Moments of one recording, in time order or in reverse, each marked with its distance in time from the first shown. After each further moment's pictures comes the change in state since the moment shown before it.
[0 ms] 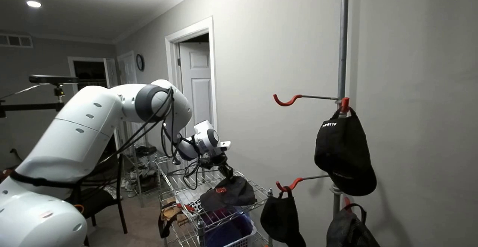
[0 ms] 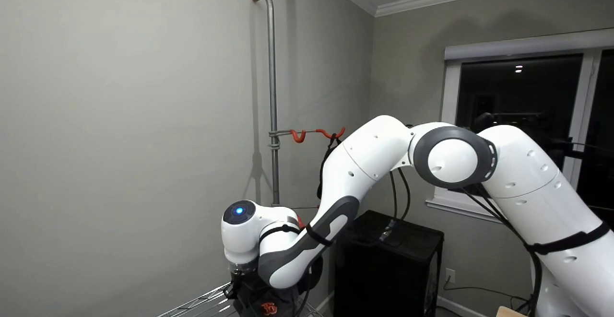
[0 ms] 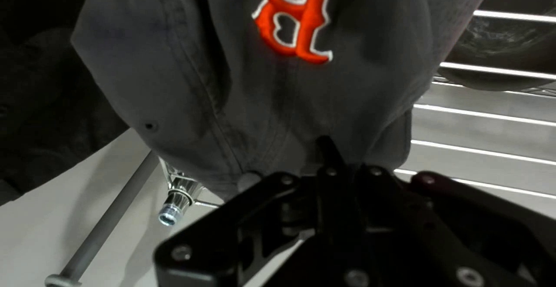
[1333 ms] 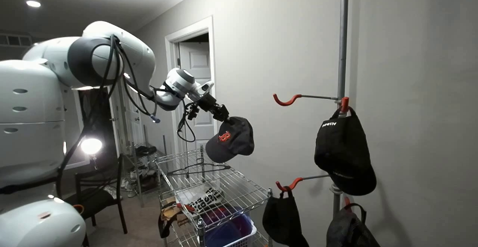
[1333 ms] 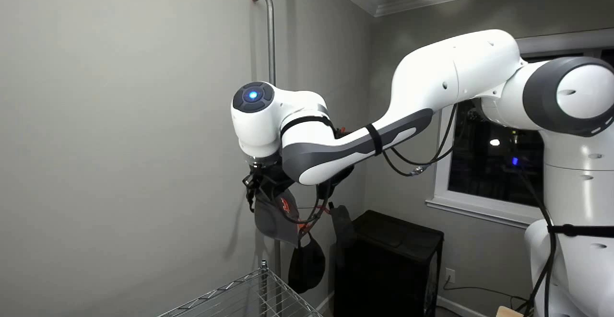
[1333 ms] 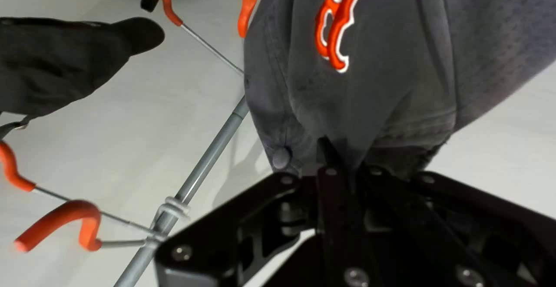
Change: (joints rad) arm -0.024 -0.515 0.142 -0.064 -0.309 -0.492 0.000
